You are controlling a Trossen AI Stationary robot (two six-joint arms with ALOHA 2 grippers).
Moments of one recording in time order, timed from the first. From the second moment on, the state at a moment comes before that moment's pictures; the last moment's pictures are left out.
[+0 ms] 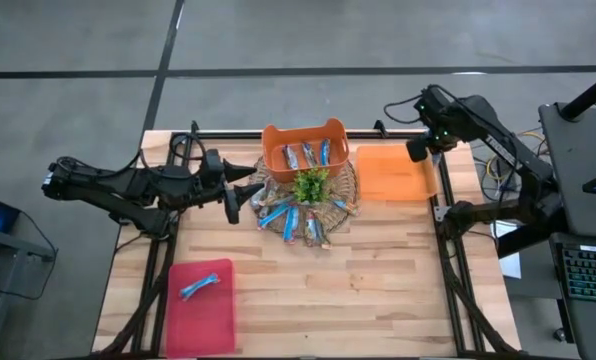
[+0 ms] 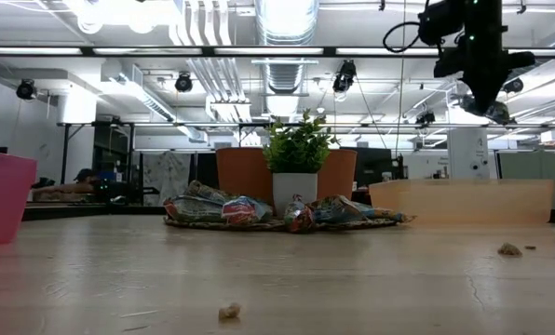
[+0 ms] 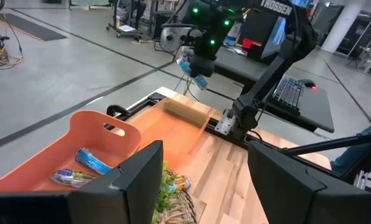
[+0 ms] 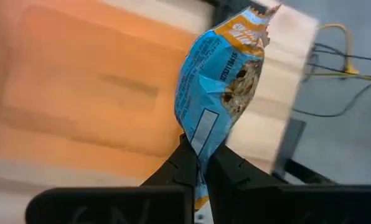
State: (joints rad) left arm -0.20 0.97 1.09 -0.30 -0.56 -0.38; right arm -0.92 1.23 1.30 -1.48 0.26 0.35
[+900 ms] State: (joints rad) left arm -0.20 0.97 1.09 -0.31 -0.54 -0.42; right arm -0.94 1.26 0.77 -1.06 0.28 0.62
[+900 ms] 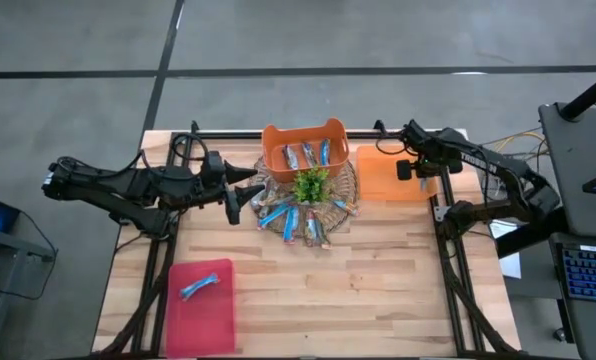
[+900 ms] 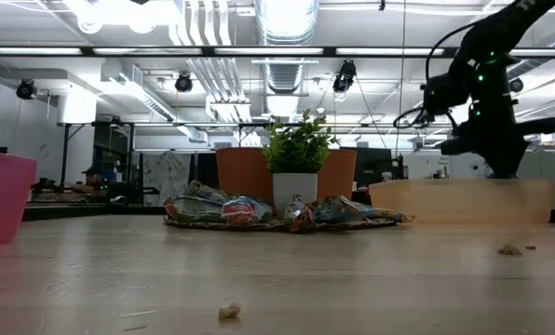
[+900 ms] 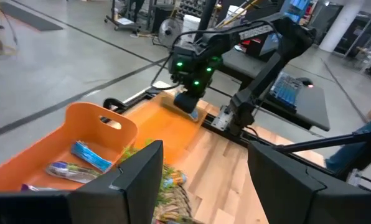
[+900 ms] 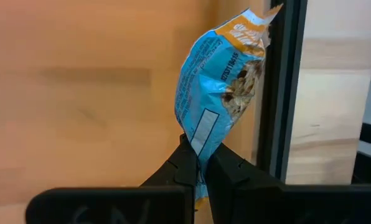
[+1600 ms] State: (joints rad) left arm -0.20 0.97 1.09 -0.31 -0.51 -0.50; right arm -0.94 1.43 0.75 -0.92 0.30 0.54
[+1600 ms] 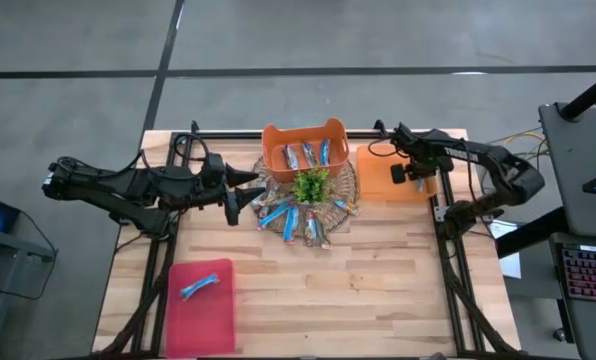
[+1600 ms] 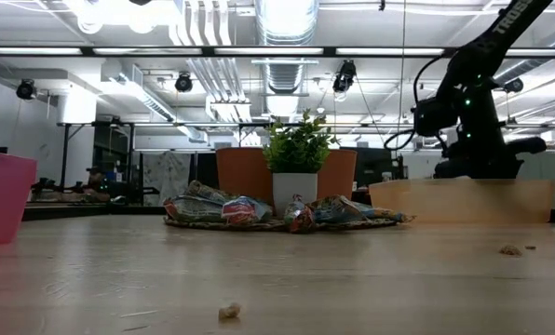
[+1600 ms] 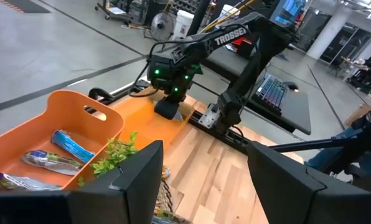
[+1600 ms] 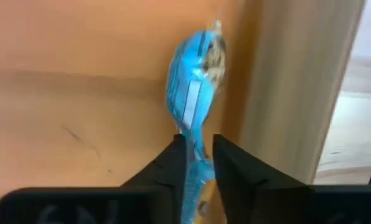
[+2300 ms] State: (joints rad) left arm -0.20 0.97 1.09 -0.31 -0.53 -0.46; right arm -0.89 0.87 0.75 -0.85 0.15 0.52
